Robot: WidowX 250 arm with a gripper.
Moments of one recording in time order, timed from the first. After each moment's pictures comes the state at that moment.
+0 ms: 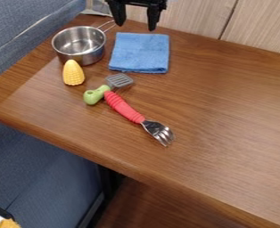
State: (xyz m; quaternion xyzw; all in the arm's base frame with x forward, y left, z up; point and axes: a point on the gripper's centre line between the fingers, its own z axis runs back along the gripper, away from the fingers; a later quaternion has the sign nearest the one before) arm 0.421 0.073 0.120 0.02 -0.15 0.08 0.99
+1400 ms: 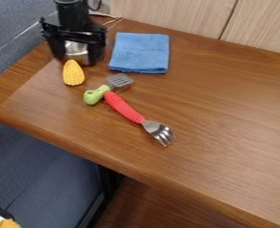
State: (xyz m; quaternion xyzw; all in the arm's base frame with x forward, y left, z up) arm 0.326 0.140 0.089 0.07 -0.09 0.15 0.98
